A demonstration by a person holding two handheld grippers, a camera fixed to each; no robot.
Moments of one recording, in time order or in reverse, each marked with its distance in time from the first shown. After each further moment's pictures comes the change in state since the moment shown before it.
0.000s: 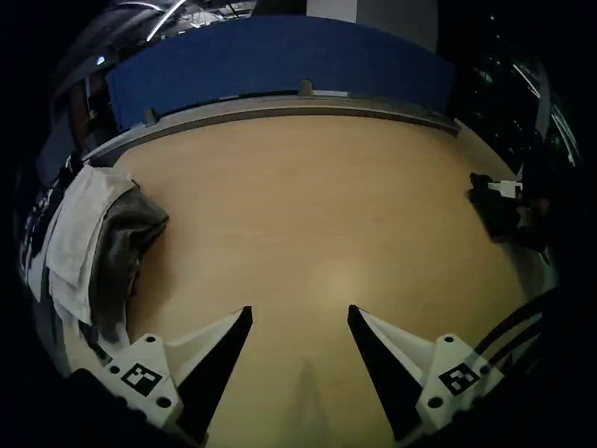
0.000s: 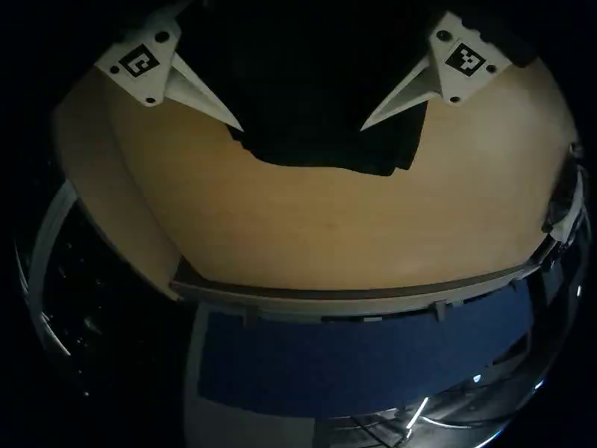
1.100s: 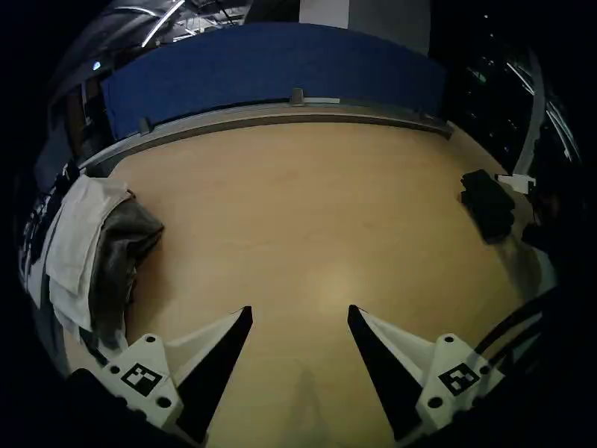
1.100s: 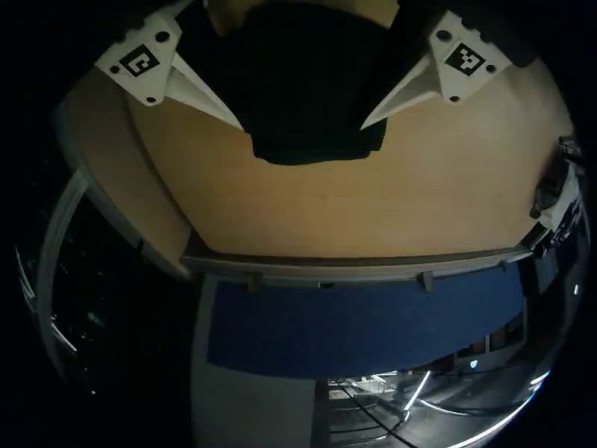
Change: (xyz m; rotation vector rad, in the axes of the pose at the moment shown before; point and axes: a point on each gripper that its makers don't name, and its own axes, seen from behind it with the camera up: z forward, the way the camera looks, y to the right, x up) left arm 0.011 0.011 -0.008 -0.022 0.029 0.019; right arm 0.030 -0.008 -0.068 0.002 0.101 0.011
